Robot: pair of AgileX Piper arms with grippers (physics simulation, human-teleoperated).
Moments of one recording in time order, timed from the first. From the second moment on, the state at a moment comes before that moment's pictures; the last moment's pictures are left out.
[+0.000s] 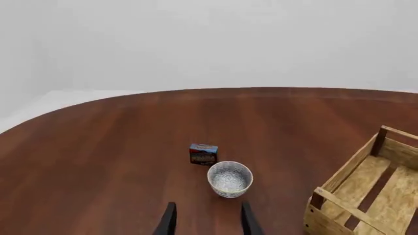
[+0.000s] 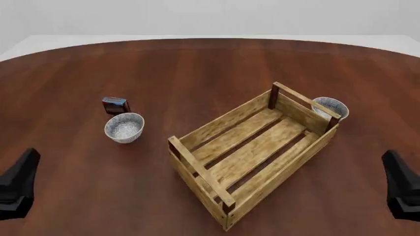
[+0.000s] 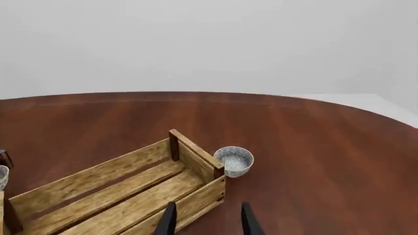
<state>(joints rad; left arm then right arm) -0.02 0.06 -0.06 0.05 0.00 -0.01 0.03 -0.03 0.02 0.01</state>
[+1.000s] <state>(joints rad) -0.01 0.00 -0.03 -0.02 0.04 -0.02 0.37 -0.25 -0.01 -0.09</state>
